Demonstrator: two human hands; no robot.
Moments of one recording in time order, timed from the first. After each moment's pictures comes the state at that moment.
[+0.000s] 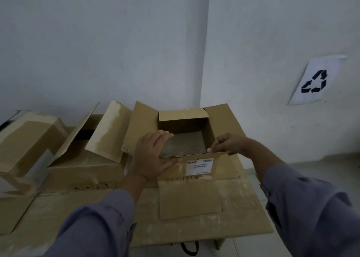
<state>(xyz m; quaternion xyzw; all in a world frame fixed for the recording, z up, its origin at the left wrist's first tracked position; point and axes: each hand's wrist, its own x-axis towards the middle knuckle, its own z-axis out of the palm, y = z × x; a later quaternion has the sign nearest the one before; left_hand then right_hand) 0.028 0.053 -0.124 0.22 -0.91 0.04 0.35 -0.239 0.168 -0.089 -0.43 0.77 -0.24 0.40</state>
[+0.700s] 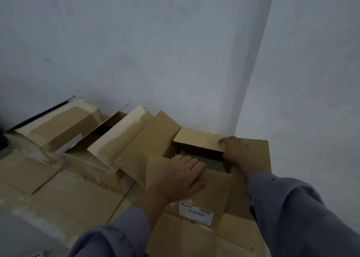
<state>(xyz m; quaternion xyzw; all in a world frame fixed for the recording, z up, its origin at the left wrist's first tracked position) -0.099 0.044 -0.128 0.25 -0.92 0.15 0.27 -0.341 -0.017 -0.137 -0.62 0.77 -0.05 0.13</state>
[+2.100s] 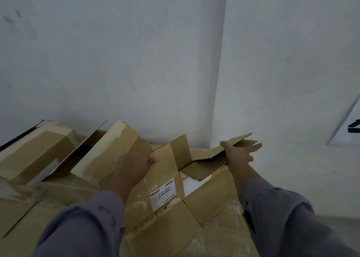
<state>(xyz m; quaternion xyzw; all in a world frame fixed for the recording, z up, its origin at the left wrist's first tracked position) -0.033 -0.008 -0.089 0.51 -0.85 0.02 0.12 -0.332 0.055 -0.105 -0.06 0.76 -0.58 0.29</state>
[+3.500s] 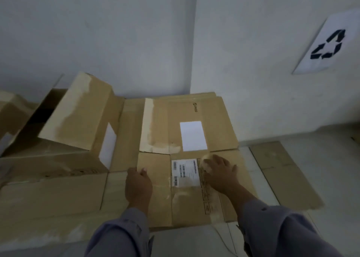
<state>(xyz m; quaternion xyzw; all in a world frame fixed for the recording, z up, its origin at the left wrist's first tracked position) -0.001 0.089 -0.285 0.73 -0.61 -0.29 0.14 -0.216 0.214 -0.276 -0.45 0.86 -0.05 0.23</state>
